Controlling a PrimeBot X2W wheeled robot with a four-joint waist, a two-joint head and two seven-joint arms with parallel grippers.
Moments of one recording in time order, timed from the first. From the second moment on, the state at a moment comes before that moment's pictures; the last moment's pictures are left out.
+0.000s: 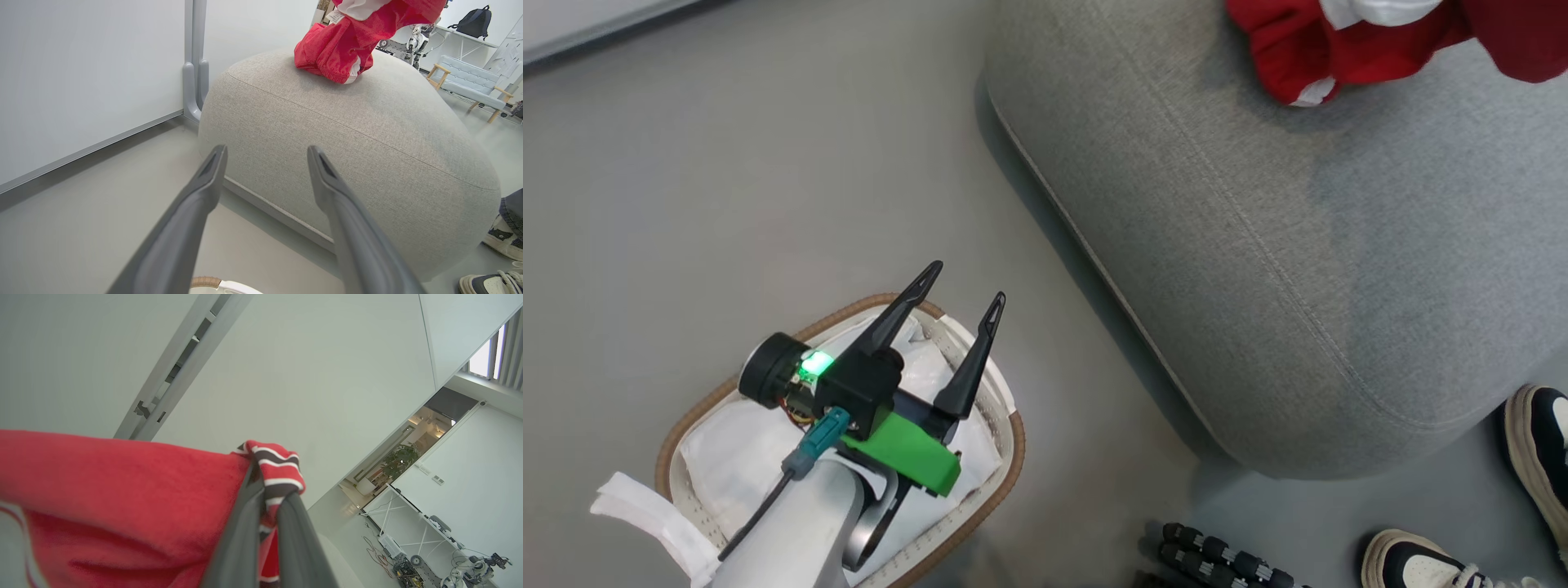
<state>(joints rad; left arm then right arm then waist) -0.37 0.25 -0.57 0.22 -0.30 -0.13 -0.26 -1.14 -0.47 0.01 0.55 -0.04 0.13 -0.21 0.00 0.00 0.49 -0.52</state>
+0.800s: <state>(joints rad) -0.51 0.25 -0.71 0.19 -0.32 -0.13 -0.26 -0.93 -0.27 -0.62 0.95 -0.33 0.13 -0.26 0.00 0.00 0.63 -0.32</state>
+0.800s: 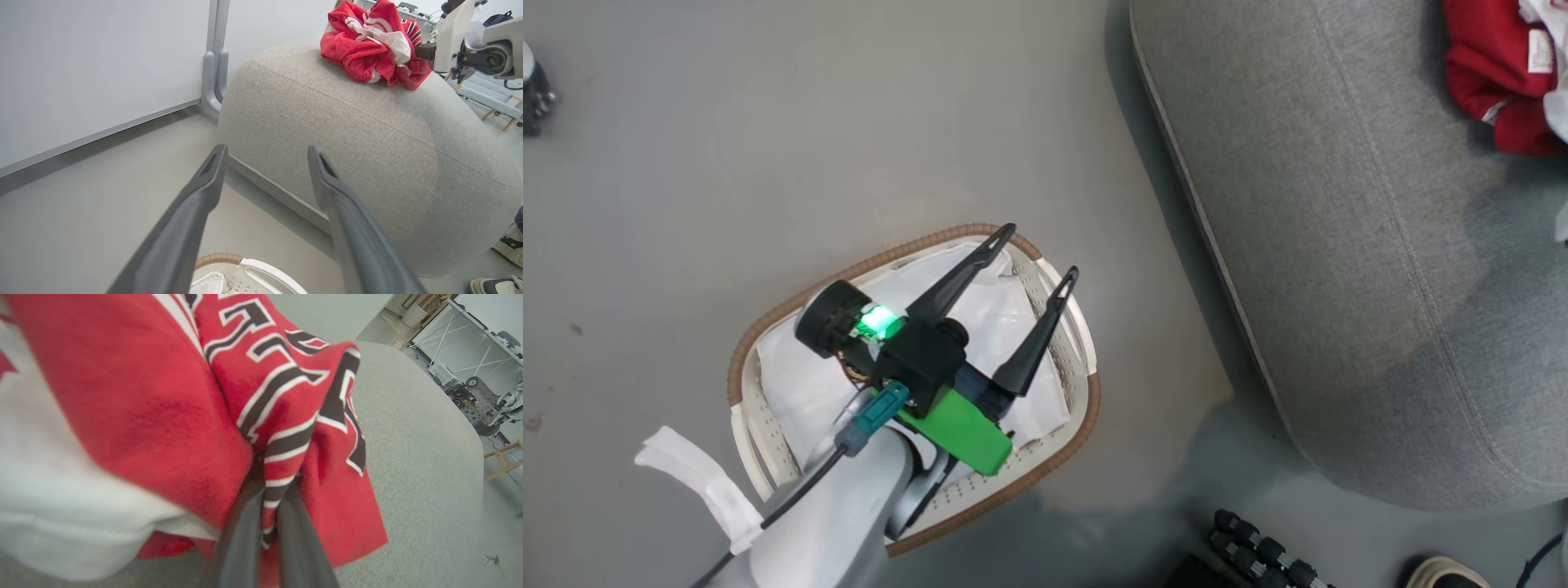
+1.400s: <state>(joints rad) -0.34 0.13 -0.58 0.22 -0.34 -0.13 -0.26 -0.58 -0.17 -0.31 0.57 -0.10 0.13 -0.26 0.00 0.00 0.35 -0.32</state>
